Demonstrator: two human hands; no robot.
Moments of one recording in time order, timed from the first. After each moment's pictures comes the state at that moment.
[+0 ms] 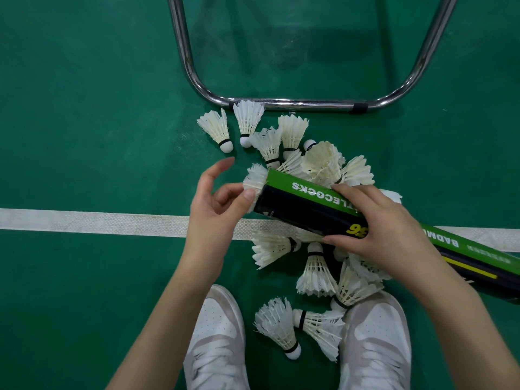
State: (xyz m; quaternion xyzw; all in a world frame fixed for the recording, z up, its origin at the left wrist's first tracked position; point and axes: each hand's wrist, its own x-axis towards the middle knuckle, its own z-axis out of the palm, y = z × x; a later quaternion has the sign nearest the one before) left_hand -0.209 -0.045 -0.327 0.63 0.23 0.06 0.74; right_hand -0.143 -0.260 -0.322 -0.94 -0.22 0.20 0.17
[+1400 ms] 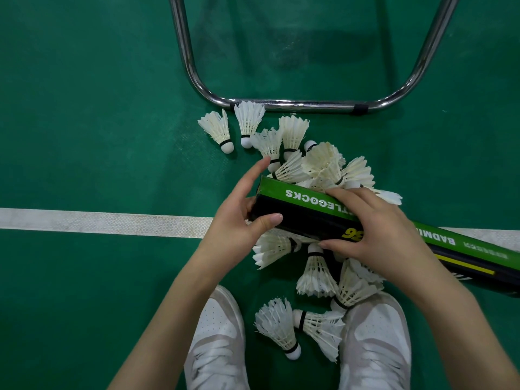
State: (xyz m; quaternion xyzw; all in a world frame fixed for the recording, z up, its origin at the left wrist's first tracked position) left_hand -0.205 -0.047 -0.331 0.73 0.11 -0.08 0.67; right_hand -0.145 -0.256 -0.323 -0.94 -0.24 0.19 0.18
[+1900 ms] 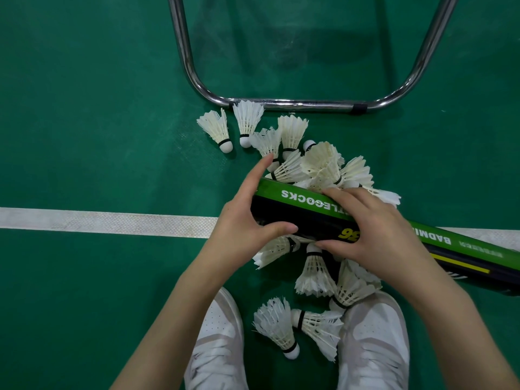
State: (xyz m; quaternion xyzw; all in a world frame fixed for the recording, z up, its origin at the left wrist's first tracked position) left_hand -0.202 -0.057 -0.329 0.80 0.12 -0.07 0.59; right_hand -0.147 -0.254 -0.321 -0.94 -0.24 0.20 0.16
